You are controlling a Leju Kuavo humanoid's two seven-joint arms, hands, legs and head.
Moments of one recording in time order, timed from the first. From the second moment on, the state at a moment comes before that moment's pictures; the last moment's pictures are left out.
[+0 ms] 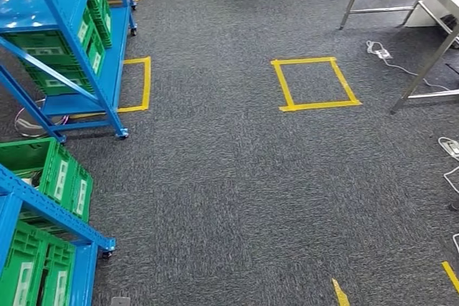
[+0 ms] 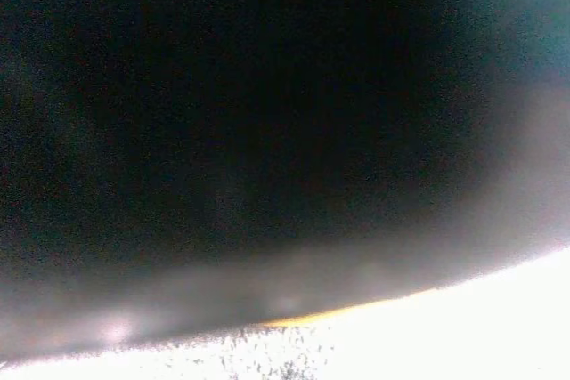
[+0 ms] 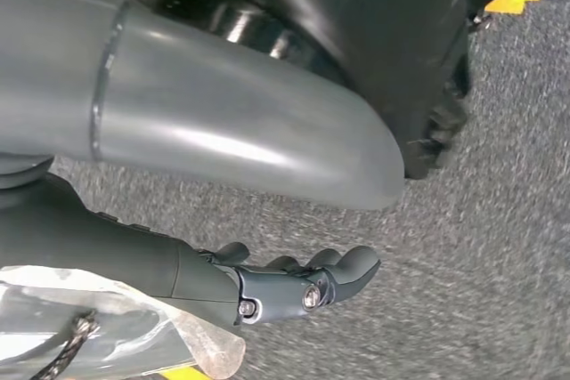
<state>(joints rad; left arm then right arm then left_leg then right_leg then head) -0.02 -0.22 0.82 -0.24 -0.77 0.35 -0.36 0.03 0.15 -0.93 -0.21 1.15 0.08 -0.44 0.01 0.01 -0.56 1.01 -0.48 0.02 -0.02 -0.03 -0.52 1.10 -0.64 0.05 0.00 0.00</state>
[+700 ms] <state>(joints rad) -0.02 -0.22 0.82 -0.24 -0.78 0.34 -0.36 0.03 0.16 -0.94 -0.21 1.15 0.08 -0.44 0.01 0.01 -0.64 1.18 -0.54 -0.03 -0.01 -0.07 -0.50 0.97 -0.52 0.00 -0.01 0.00</state>
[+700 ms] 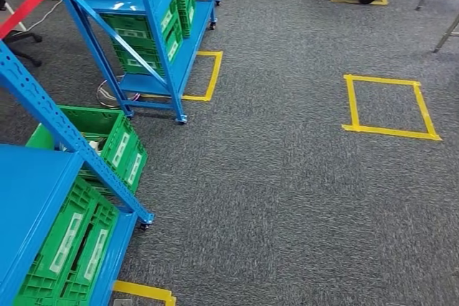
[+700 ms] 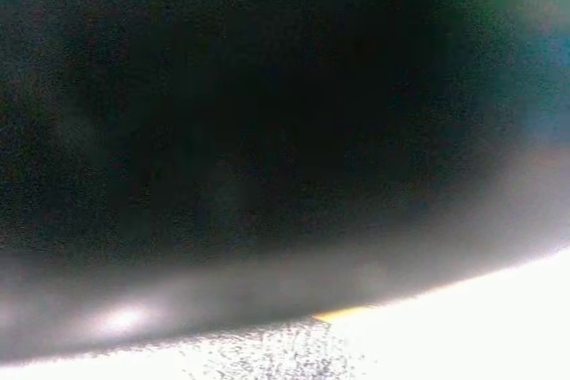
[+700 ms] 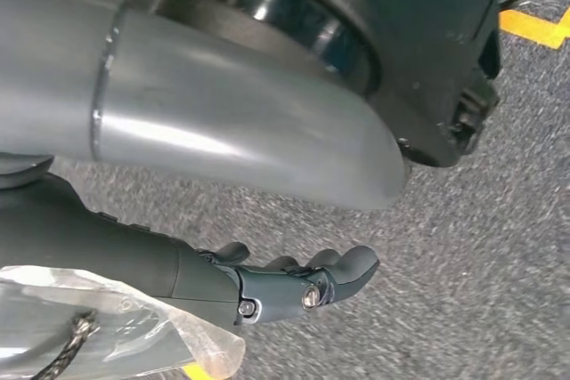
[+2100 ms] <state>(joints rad) -0.02 -0.22 0.83 -0.24 -0.79 0.32 -0.36 0.04 0.16 -0.94 -0.21 1.16 0.08 -0.45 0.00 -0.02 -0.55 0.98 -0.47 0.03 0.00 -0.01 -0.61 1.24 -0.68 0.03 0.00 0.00</state>
